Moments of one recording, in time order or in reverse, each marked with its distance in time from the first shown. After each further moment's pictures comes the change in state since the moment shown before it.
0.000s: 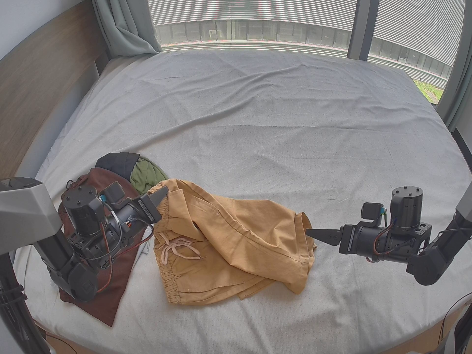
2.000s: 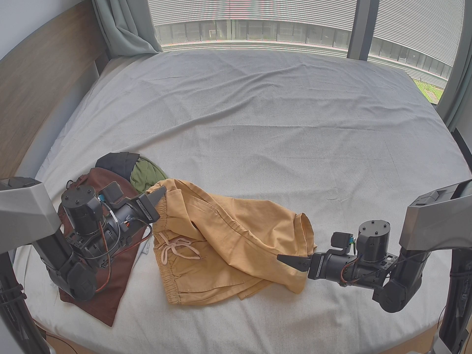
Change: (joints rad) left arm 0.012 -0.001 0.002 0.000 -0.006 0.001; right arm 0.121 0.333 0.054 -0.426 -0.028 0.108
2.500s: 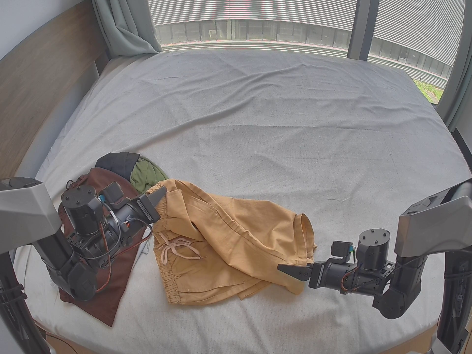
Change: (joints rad) left arm -0.001 0.004 -0.001 0.000 0.000 0.000; right arm 0.007 0.045 0.060 -0.084 0.012 -0.006
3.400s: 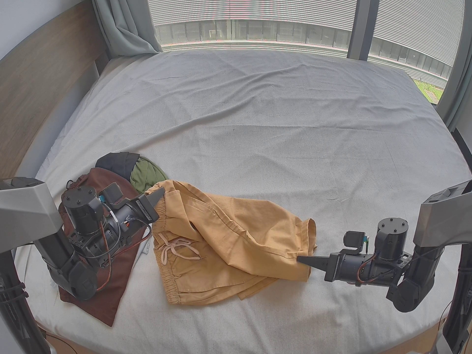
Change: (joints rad) left arm 0.014 0.016 -0.007 0.000 0.000 0.000; right arm -0.069 -0.100 0.039 0.000 0.164 -0.003
